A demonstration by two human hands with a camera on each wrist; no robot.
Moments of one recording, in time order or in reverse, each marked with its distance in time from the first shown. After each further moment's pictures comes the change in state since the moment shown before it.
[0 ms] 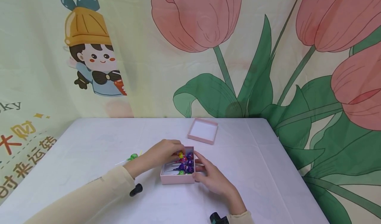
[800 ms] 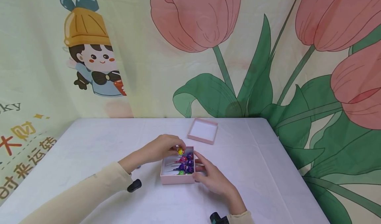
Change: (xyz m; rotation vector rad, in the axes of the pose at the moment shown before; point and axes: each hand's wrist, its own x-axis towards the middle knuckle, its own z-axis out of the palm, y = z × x) left_hand 0.001 0.000 -0.030 -0.141 -0.018 0.031; right_hand 0.001 0.001 -0.001 0.007 -0.011 -0.002
